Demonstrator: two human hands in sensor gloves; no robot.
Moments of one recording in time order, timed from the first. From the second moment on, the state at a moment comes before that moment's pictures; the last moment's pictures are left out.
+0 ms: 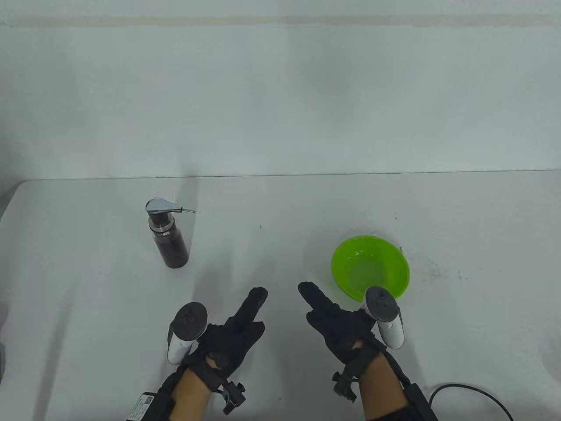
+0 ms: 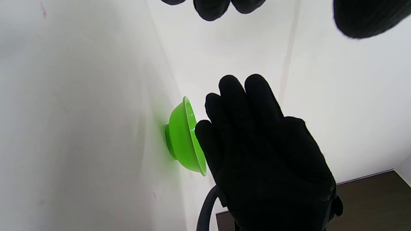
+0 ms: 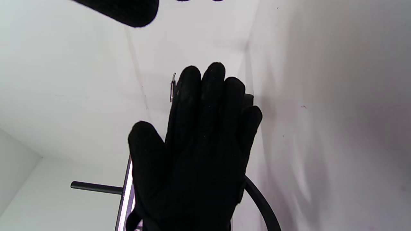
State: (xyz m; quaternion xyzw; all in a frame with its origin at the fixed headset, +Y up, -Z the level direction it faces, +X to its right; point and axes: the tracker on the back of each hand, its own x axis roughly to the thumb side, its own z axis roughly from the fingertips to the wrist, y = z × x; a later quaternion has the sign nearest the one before) left_hand -0.165 -0.752 -0.308 -0.16 -0.25 0.60 0.75; right_hand 0.121 -0.734 -0.320 0.22 0.20 0.70 0.65
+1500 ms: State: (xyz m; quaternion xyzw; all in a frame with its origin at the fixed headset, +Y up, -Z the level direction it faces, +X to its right) left_hand -0.156 -0.748 -0.303 -0.16 -0.26 0.59 0.75; right_hand 0.298 -0.732 -0.386 -0.18 0.00 0.81 0.56
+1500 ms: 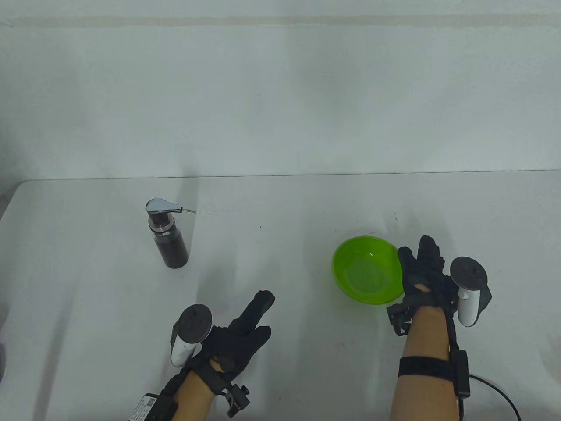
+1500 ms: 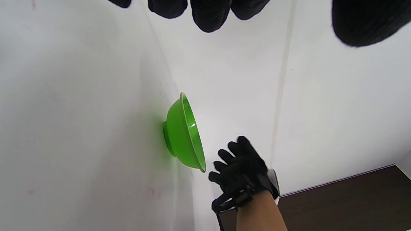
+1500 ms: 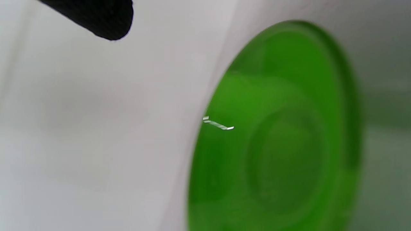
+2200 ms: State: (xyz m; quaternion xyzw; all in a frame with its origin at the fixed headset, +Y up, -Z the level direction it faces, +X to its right) left_hand -0.153 -0.753 -0.304 -0.17 -0.25 0.58 0.76; right_hand 0.278 -0.756 -0.395 -0.27 0.05 0.82 0.50
